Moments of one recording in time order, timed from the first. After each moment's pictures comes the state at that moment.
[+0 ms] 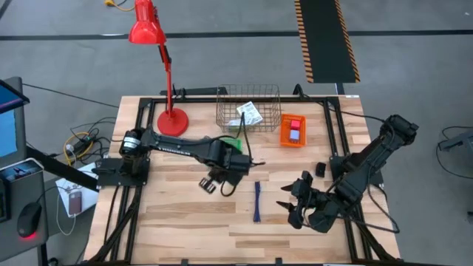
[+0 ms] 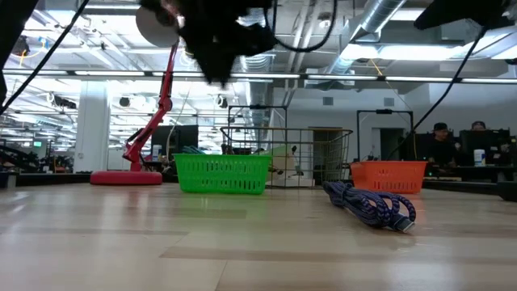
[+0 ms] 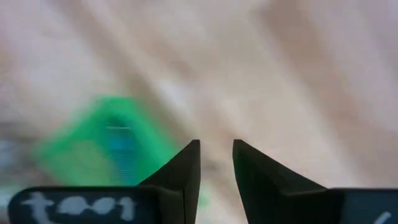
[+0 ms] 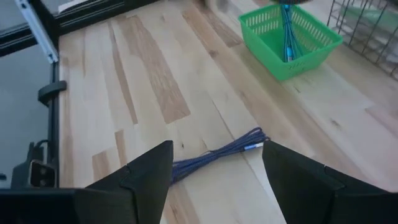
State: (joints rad) left arm -0.13 1.98 1.86 -1.34 -0.07 0.52; right arm 0.79 1.37 1.02 -0.64 0.76 0.97
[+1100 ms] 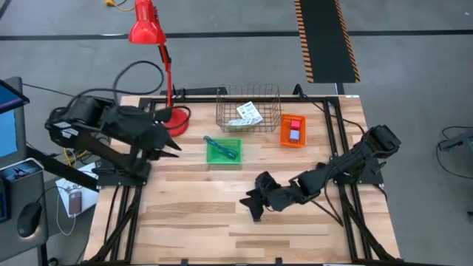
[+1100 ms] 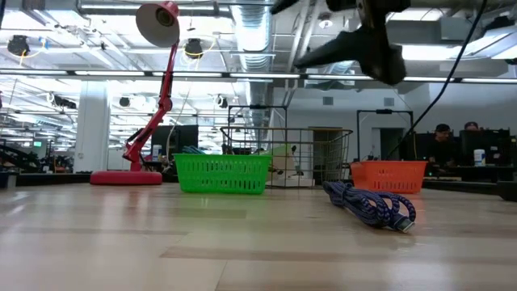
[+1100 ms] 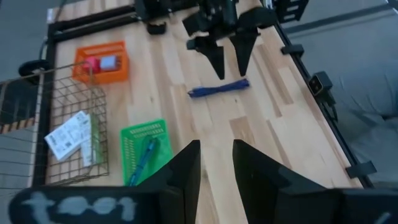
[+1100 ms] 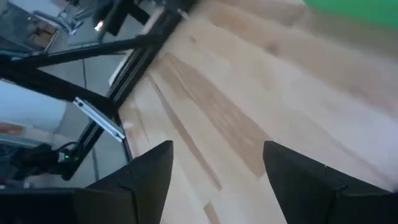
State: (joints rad) left arm -0.21 1.25 1.86 -1.35 -0.03 0.08; right arm 0.49 1.64 1.02 0.01 0.43 1.12
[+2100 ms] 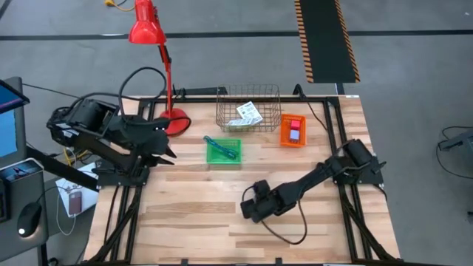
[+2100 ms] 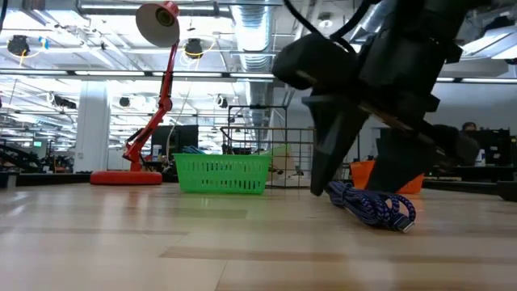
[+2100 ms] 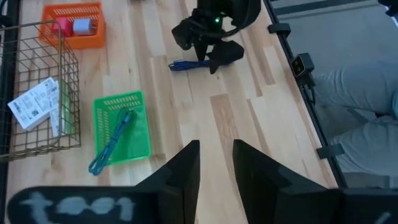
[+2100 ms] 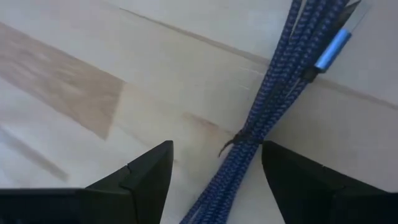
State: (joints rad) left arm -0.26 1.26 1.86 -1.45 -0.01 -0.05; right arm 0.46 2.00 1.20 -0.46 0.25 1.59
